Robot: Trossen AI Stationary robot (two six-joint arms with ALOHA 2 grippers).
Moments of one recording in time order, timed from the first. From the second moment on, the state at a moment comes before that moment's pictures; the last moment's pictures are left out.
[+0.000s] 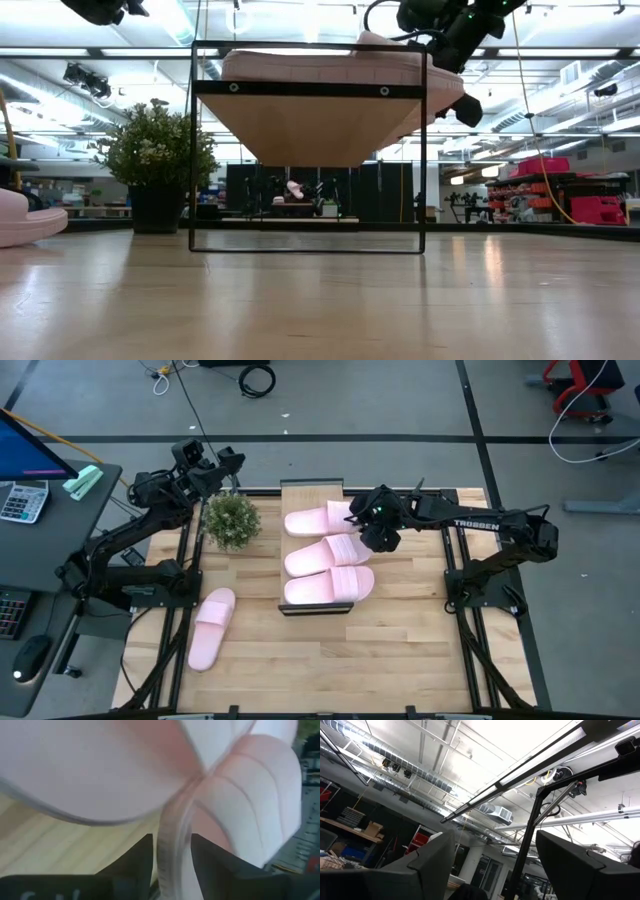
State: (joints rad) left arm 0.76 1.04 0.81 1.16 0.63 -1.13; right arm -0.37 1.41 1.08 -0.52 0.04 -1.36
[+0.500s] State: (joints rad) left arm 0.76 1.04 0.81 1.16 0.63 -1.13; right arm -0.35 1.41 1.09 -0.53 0.11 -1.42
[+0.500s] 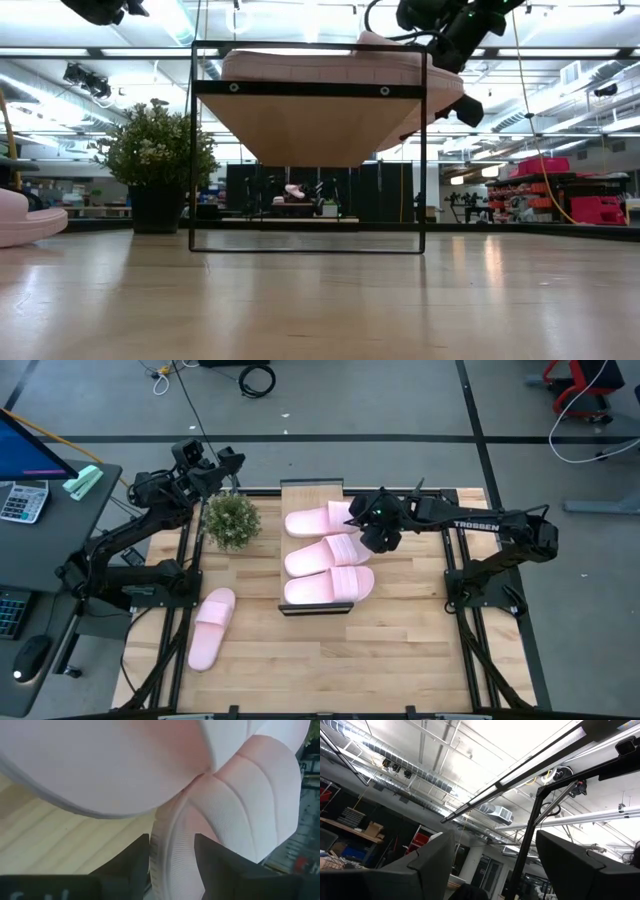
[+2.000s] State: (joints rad) left arm 0.74 1.04 0.81 0.99 0.74 -0.96; right arm -0.17 1.16 1.13 -0.55 0.26 -0.92
